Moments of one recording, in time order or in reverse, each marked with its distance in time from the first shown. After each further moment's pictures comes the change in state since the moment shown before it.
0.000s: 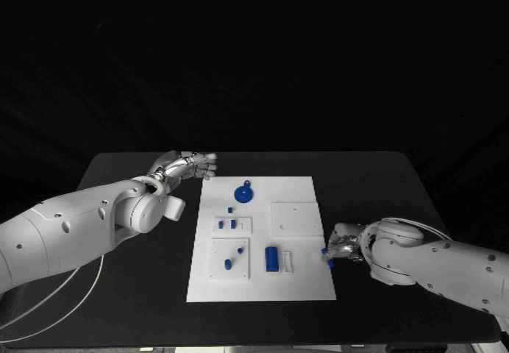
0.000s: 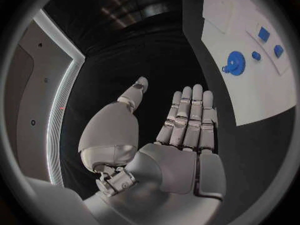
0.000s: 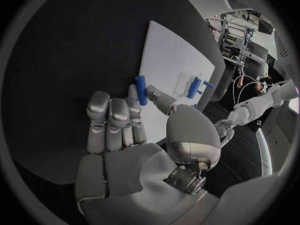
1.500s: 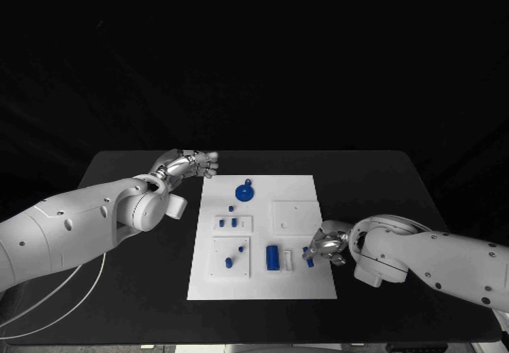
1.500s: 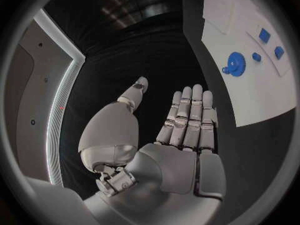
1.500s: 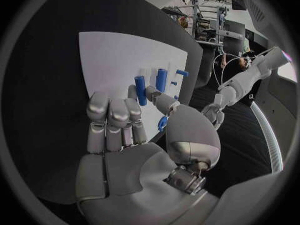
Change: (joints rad) left arm 0.000 0.003 0.000 0.001 0.000 0.001 -0.001; left_hand 0.000 0.000 0.000 0.000 0.000 0.001 0.001 0.000 -0.001 -0.004 0.004 0.000 0.000 0.000 0.000 -0.004 0.004 0.009 0.000 0.000 -0.004 0.003; right arm 0.061 0.011 -0.032 0.107 0.281 -0.040 -0.012; right_hand -0.014 0.016 0.003 -0.004 0.004 0.029 -0.018 0.013 -0.002 0.043 0.000 0.039 0.029 0.006 -0.006 0.000 0.000 0.008 0.007 0.015 0.010 0.000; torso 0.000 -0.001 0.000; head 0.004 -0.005
